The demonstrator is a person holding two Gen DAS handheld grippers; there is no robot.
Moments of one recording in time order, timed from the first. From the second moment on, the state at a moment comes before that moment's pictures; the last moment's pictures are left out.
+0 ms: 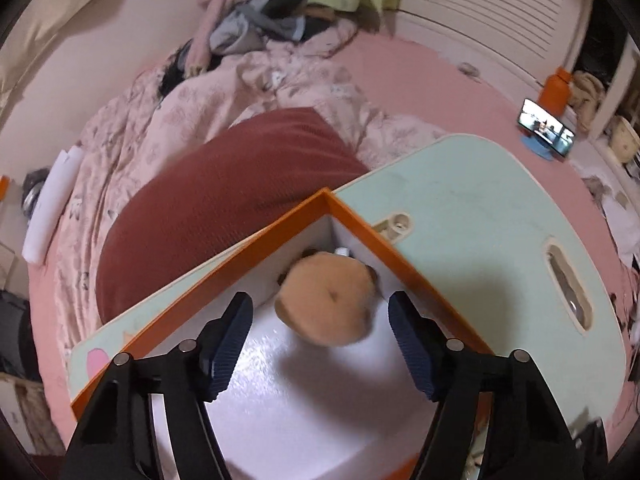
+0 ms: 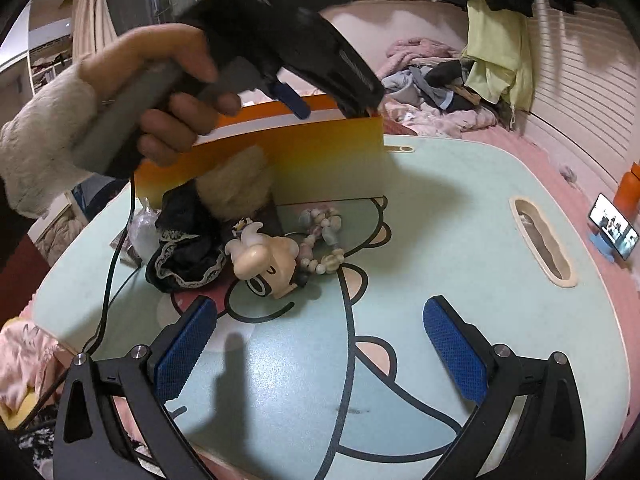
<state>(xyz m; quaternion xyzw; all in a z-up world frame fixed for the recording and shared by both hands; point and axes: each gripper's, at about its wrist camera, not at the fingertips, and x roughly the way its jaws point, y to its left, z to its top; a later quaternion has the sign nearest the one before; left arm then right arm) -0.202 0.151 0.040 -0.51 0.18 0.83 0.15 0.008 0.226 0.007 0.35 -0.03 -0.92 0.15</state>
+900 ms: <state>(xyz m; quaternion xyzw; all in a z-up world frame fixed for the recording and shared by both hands) -0.017 0.036 0.122 -0.35 0.08 0.90 0.25 0.011 0.220 0.008 0.35 -0.03 -0.93 0.15</state>
